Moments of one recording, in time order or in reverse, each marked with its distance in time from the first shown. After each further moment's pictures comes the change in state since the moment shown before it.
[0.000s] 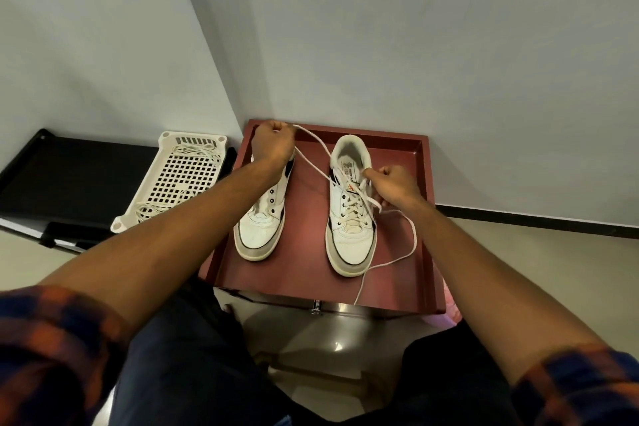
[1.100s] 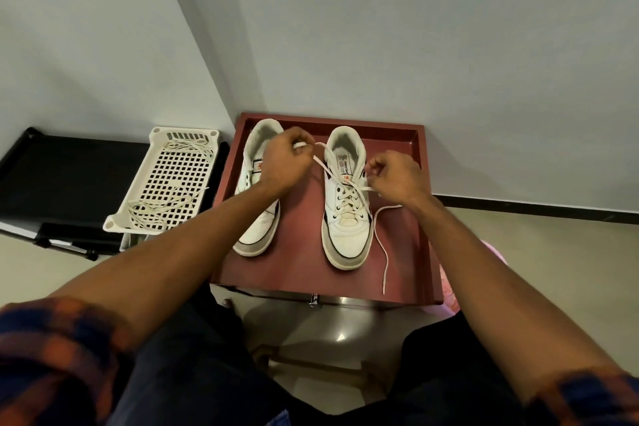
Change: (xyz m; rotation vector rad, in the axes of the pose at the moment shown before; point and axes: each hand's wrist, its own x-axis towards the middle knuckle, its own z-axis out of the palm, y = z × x) left_hand -0.028 -0.033 0.015 0.366 -0.142 0.510; right_hand -0.003 0.011 -0.016 -0.450 0.094 -0.347
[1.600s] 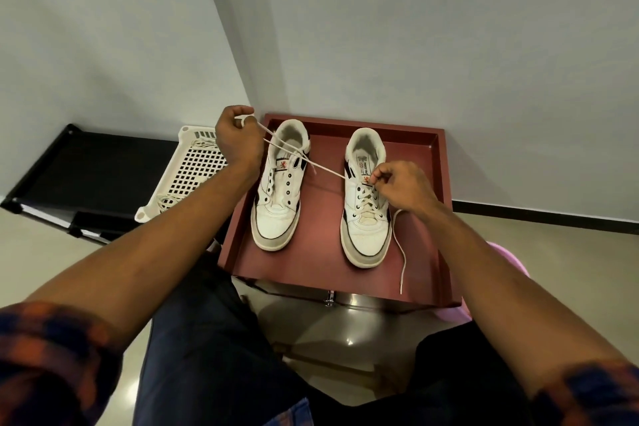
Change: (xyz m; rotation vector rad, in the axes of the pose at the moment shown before) left_hand 0.016 -0.018 -0.084 -0.295 0.560 -0.386; right_hand -0.012 -0.018 0.014 0.042 -0.054 -0.134
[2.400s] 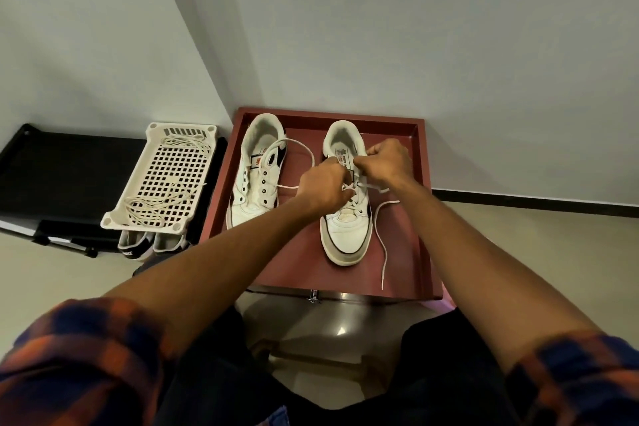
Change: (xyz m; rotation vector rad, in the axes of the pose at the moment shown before) left_hand -0.120 -0.031 0.089 0.934 -0.941 0.581; right_hand 0.025 -0.008 -0.008 0.245 0.137 0.450
